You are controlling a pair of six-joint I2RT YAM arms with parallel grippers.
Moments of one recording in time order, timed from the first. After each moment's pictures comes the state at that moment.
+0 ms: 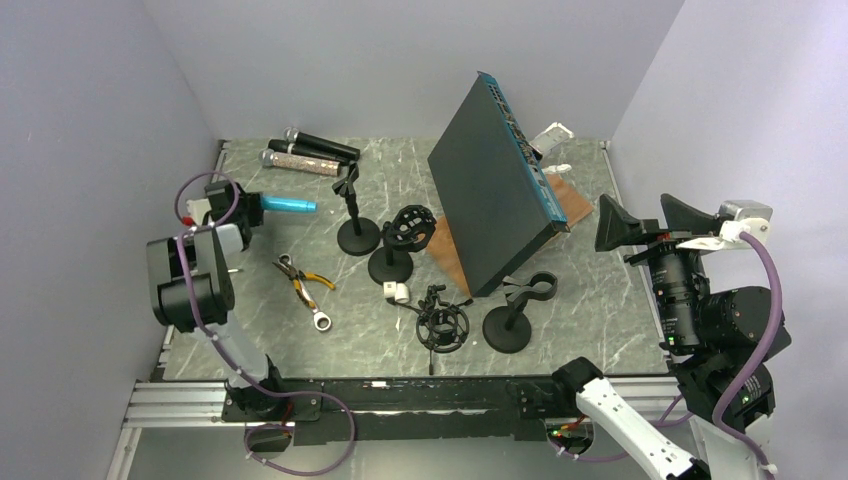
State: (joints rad) left arm 0.27 1.75 0.90 0.30 -0.03 -1.39; right arm 0.48 0.52 1.29 -0.49 0.40 0.01
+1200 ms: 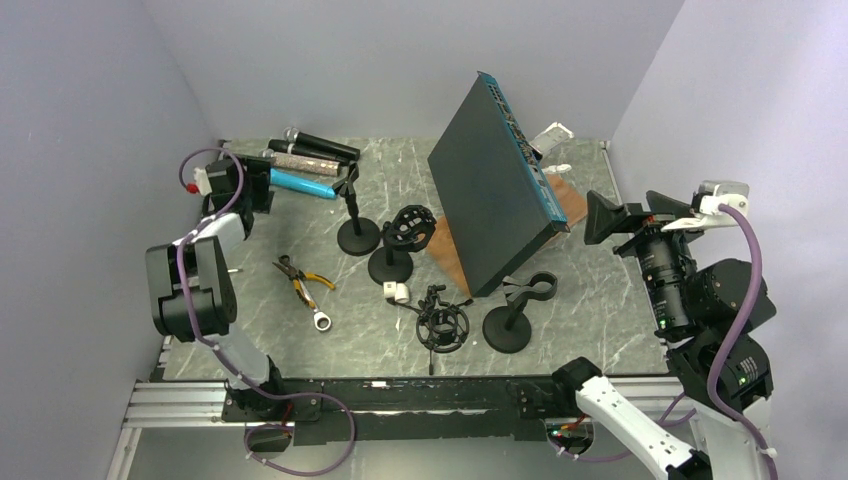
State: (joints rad) left arm 0.20 1.71 1.01 0.27 0.09 -1.28; right arm 0.48 0.60 1.35 -0.59 0.40 0.06
